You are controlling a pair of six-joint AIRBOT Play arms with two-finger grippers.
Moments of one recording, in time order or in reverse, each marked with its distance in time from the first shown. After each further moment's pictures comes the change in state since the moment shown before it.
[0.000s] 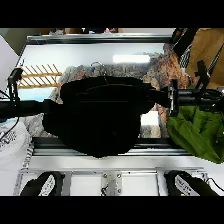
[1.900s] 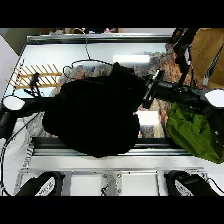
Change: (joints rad) left arm -0.146 -0.172 -0.017 -0.034 0.299 -0.286; right arm 0.413 0.127 0.000 -0.016 -0.650 0.274
